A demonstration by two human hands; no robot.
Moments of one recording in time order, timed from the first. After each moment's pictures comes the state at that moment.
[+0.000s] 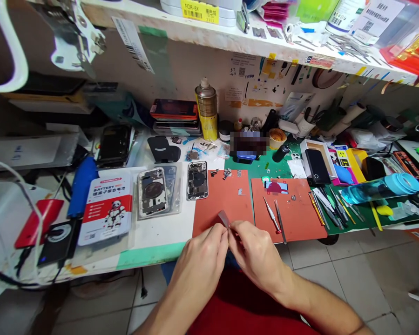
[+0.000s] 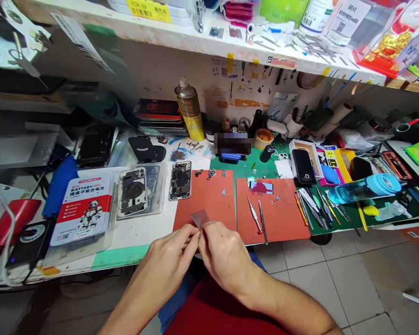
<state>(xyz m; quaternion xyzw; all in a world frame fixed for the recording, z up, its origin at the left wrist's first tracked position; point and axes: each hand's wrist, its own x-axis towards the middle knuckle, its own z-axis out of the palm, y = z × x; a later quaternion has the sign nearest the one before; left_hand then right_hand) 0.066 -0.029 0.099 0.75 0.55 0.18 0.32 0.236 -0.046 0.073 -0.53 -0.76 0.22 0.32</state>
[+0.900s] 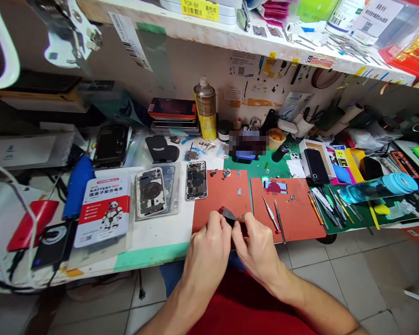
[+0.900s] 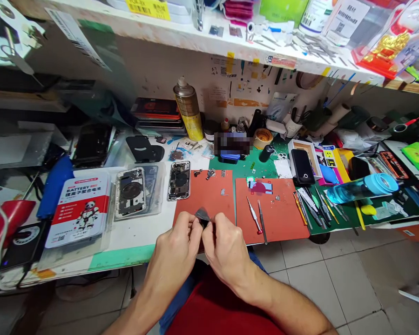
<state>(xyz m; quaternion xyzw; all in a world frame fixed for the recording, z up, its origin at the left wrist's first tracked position) 0.087 -0.021 0.083 0.75 0.61 0.20 0.18 0.231 -0.038 0.069 -0.62 -0.67 0.23 0.35</state>
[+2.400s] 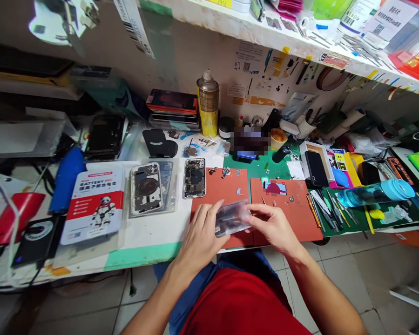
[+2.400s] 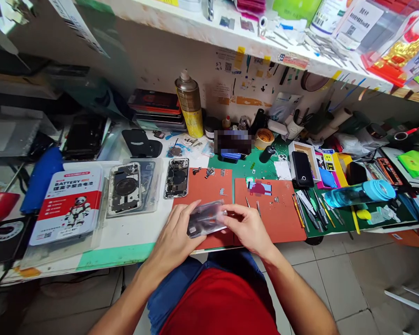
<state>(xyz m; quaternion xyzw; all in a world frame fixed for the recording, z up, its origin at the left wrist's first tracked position) 0.061 -0.002 0.012 0.80 0.48 0.29 0.21 0.290 -0.003 0.062 -0.55 -0.43 0.61 0.38</state>
